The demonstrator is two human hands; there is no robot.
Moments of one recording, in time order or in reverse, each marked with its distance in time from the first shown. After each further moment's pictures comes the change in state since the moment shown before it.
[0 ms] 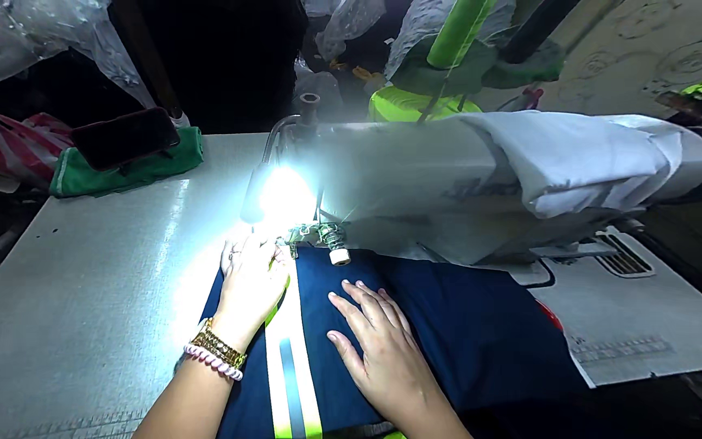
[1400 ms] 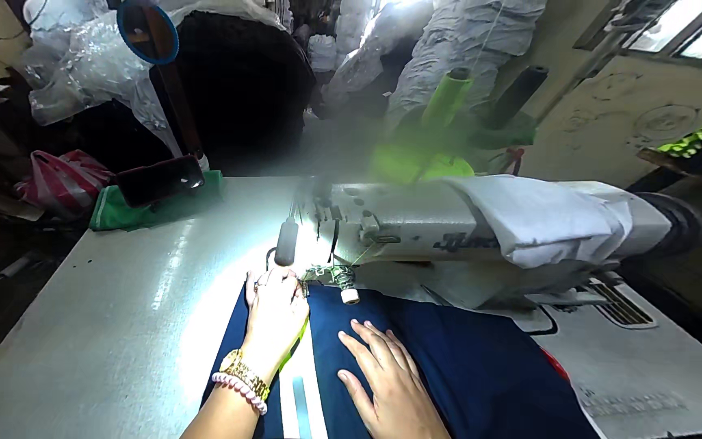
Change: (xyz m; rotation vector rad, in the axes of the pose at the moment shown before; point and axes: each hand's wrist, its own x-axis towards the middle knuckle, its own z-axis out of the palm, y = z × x) left_hand 0.007 0.009 0.013 -0.024 0.030 -0.004; right_hand 0.000 -0.002 -0.007 0.066 -0.088 0.037
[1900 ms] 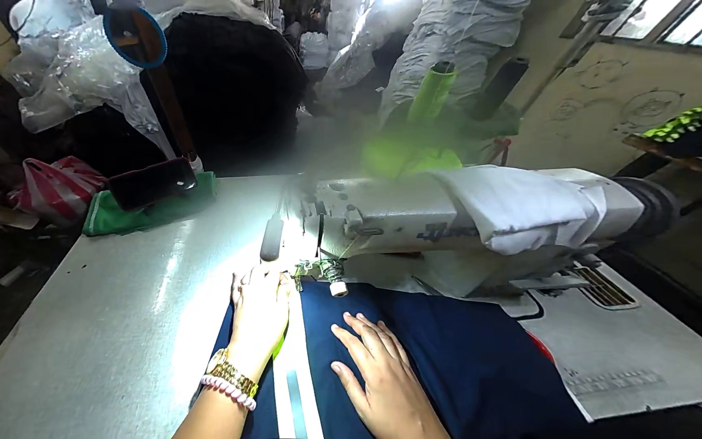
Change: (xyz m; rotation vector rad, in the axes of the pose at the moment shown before) left_hand -0.003 0.000 -0.018 0.098 -0.069 -0.070; right_hand -0.001 0.001 0.006 -0.036 0.063 -0.023
